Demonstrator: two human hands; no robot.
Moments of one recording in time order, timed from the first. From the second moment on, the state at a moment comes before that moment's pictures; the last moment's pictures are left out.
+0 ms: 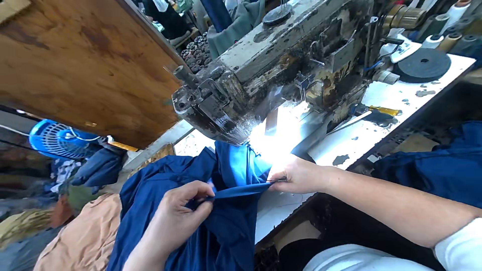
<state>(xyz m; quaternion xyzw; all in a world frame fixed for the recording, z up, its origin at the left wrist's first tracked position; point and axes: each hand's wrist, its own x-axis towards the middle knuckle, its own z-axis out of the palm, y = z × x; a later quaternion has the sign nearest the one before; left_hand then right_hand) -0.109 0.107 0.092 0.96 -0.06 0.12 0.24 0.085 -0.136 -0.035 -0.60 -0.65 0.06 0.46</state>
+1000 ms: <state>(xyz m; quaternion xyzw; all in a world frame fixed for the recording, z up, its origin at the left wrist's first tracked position) -0.073 0.051 0.106 0.97 -0.20 0.11 -0.01 0.087 -0.139 -0.026 -0.62 -0.60 0.15 0.48</state>
